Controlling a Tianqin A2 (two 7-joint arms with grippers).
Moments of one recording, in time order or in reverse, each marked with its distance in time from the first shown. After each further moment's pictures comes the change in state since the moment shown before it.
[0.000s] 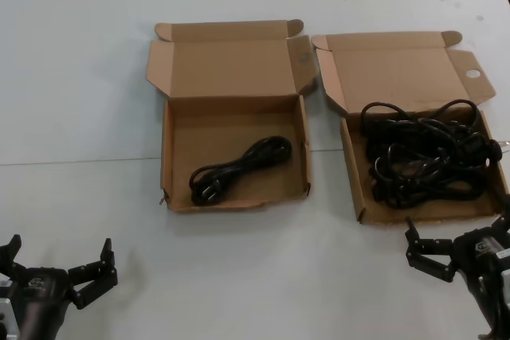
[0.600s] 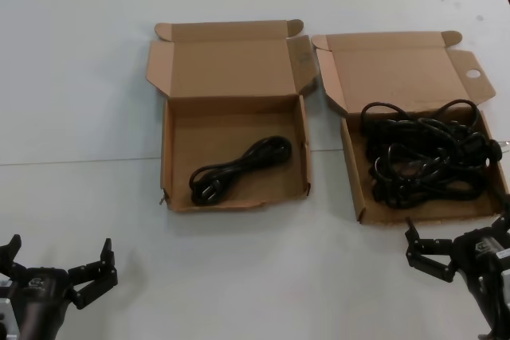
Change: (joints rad) left arm 0.000 0.000 0.000 0.000 0.000 0.000 0.000; right arm 0.000 0.000 0.000 0.000 0.000 0.000 0.000
